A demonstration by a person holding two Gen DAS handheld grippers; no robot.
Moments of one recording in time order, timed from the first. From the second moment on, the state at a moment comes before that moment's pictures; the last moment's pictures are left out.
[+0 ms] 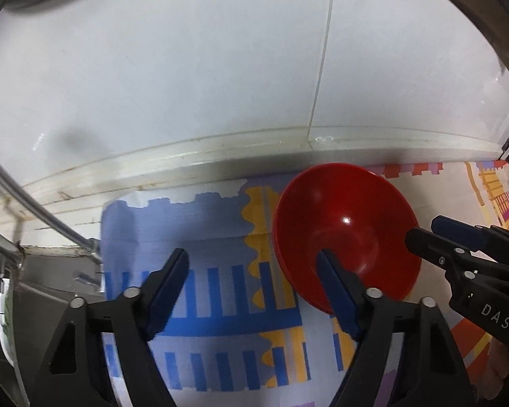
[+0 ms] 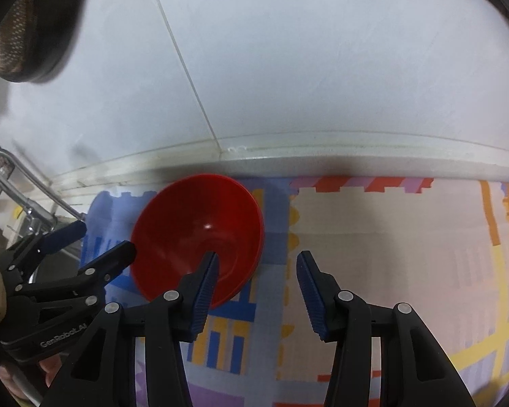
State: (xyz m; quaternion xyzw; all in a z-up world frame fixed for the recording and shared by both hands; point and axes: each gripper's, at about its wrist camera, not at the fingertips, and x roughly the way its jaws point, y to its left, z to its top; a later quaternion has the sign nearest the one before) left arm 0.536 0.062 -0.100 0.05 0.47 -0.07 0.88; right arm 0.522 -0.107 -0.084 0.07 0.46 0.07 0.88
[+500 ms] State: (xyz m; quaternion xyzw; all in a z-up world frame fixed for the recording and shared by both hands) left arm 0.556 0.057 -0.121 0.01 0.50 -0.12 0.86; right arm 0.536 -0.103 -0.096 0.08 0.48 0.08 0.87
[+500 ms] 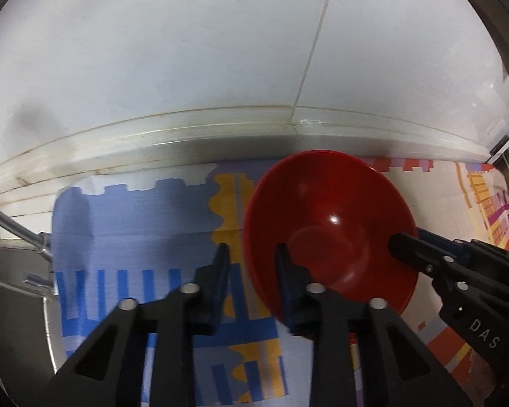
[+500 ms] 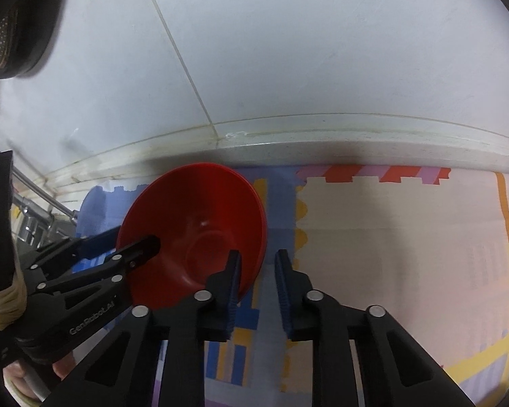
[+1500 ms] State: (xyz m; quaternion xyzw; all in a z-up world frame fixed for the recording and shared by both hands) left arm 0.453 0.030 -0.039 -0.01 0.44 -0.16 0.88; right arm 0.449 -0.130 -0.030 0.09 0.44 0.05 0.89
